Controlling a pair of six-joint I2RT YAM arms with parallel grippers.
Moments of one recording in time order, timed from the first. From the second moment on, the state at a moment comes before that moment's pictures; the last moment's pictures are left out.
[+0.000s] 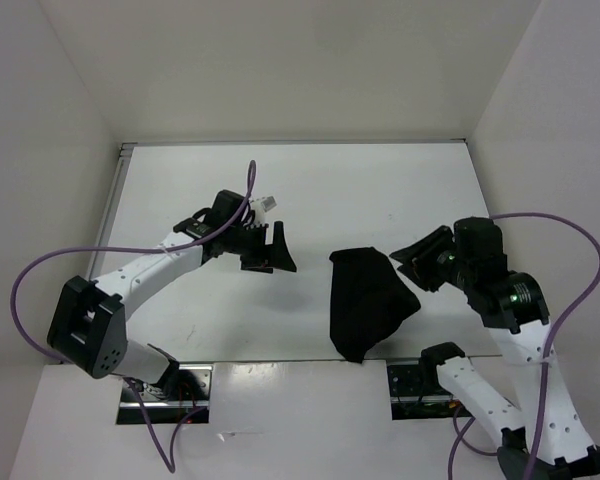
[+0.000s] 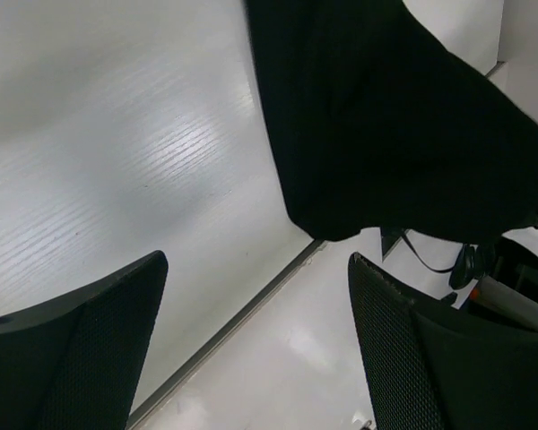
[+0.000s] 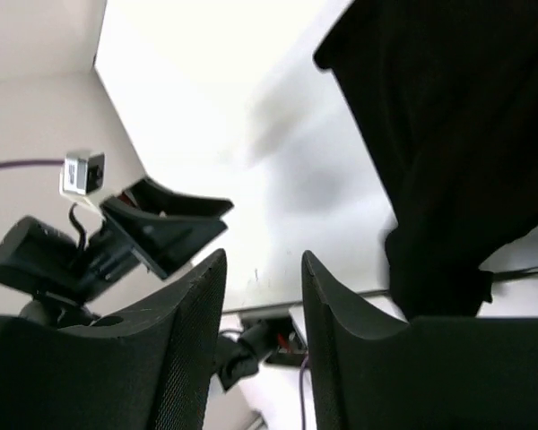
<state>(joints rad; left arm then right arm) -0.49 1.42 1.01 -0.45 0.55 -0.53 0.25 0.73 1.07 -1.06 -0.13 1.17</state>
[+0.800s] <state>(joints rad) -0.55 1.45 1.01 -0.42 0.58 -0.53 0.39 1.52 0.95 -0.92 0.05 0.98</state>
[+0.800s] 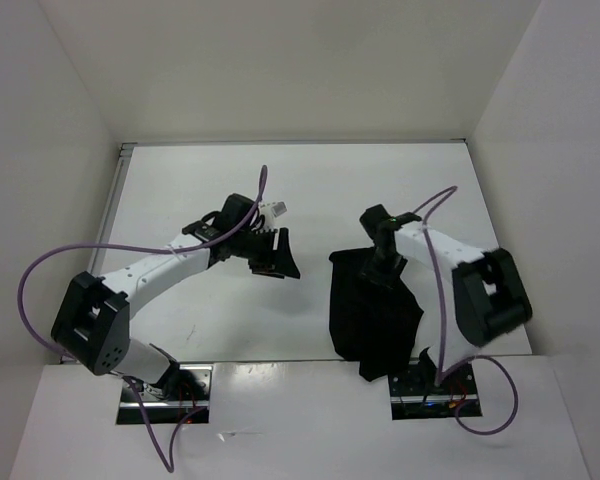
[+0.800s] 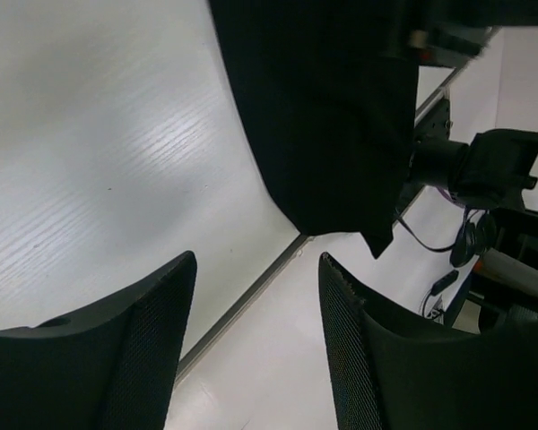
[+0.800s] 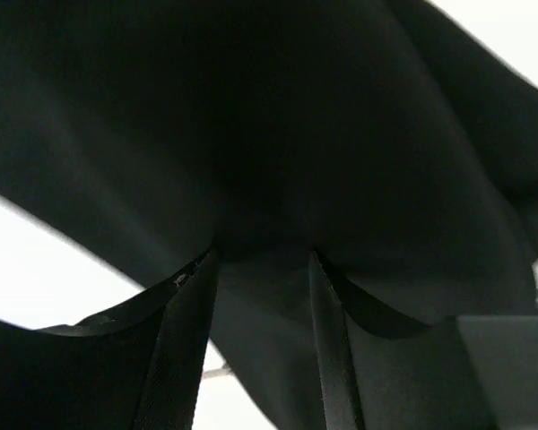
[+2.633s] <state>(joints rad) -0.56 1.82 1.09 -0.43 0.22 -0.66 0.73 1.72 1.02 -0.65 -0.06 0.95</state>
